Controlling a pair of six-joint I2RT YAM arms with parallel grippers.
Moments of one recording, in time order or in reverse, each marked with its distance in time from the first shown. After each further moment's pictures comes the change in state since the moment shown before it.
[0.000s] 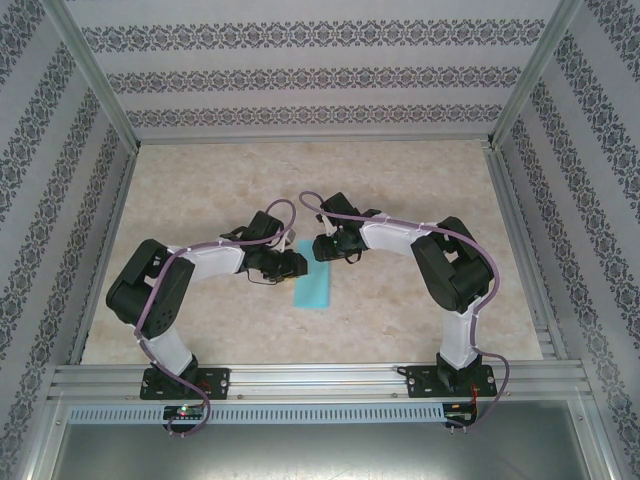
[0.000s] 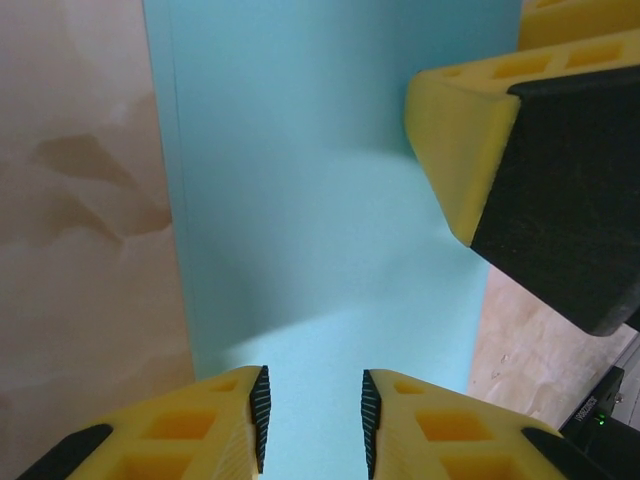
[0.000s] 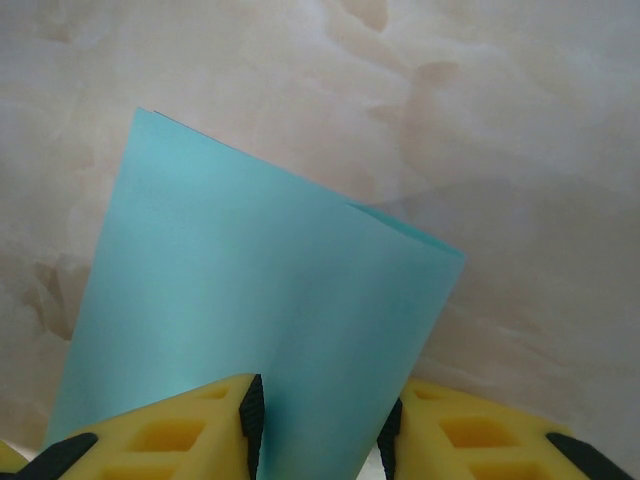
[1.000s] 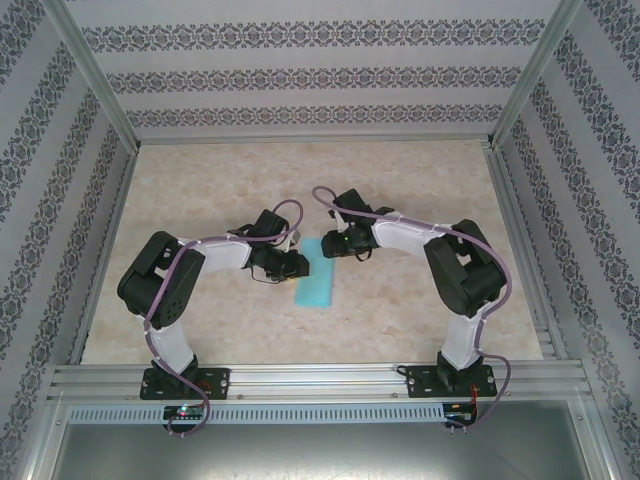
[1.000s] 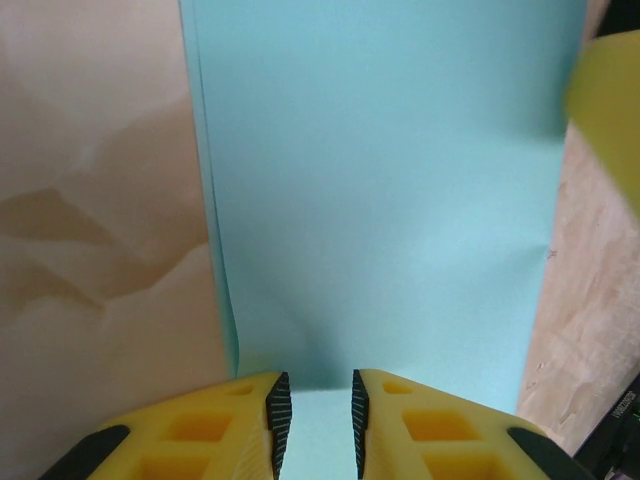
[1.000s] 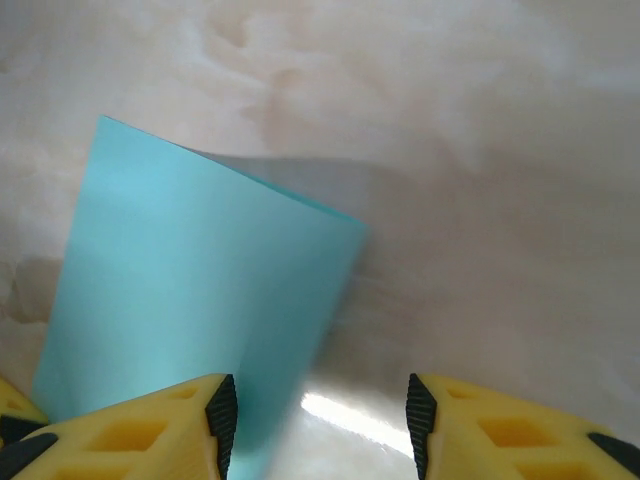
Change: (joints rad) left arm -0.007 0.084 0.065 -0.042 -0.005 0.074; right arm -0.066 -0.104 -0.066 -0.028 0.013 0.005
